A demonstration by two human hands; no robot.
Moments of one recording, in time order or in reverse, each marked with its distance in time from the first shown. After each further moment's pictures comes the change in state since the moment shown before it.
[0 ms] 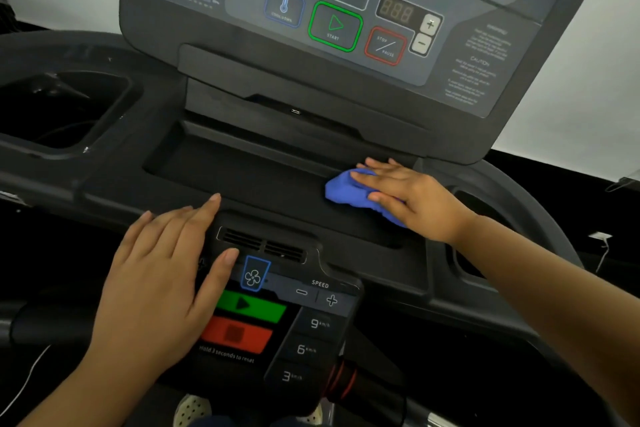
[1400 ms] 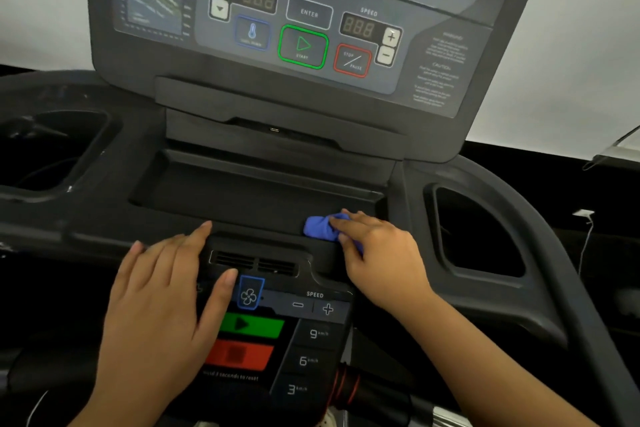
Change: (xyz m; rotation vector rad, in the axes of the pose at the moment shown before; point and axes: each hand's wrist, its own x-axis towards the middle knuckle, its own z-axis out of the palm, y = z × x) left_hand 0.001 0.004 0.000 -0.009 -0.001 -0.016; right_hand -0.022 -0.110 0.034 0.014 0.207 0.553
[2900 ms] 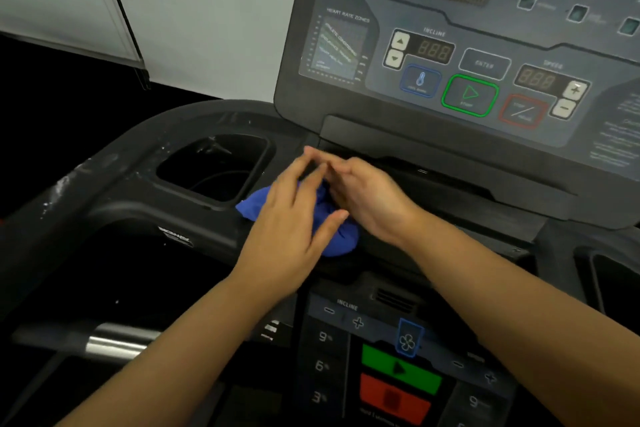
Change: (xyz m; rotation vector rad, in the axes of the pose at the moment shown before) left_hand 0.087 -0.070 -0.020 -0.350 0.125 0.126; right_hand 0.137 -0.172 0.031 1.222 -0.602 0.034
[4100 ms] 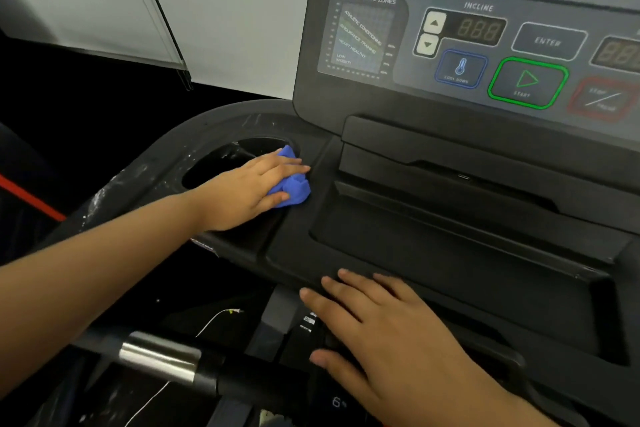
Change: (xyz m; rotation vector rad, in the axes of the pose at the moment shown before) left_hand 0.065 -0.123 -0.047 0.307 -0.573 0.119; right_hand -0.091 0.050 0.031 -1.519 -0.013 -0.459
